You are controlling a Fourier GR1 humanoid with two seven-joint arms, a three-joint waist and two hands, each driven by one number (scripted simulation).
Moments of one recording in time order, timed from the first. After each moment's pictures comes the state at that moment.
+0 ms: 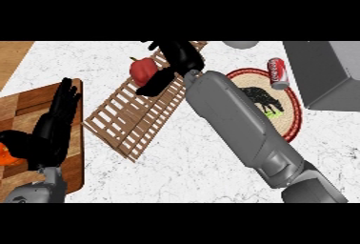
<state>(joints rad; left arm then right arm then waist) -0.10 0.13 0.05 -1.68 -0.03 0.13 0.16 -1.17 0.00 0.36 -0.74 0.15 -0.14 0.05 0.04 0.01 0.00</state>
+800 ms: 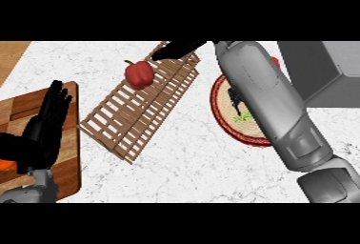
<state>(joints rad) -0.09 0.15 0.10 -1.68 -0.01 0.11 0.16 -1.23 -0.10 0.13 -0.71 -0.04 -0.09 -0.02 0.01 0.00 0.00</state>
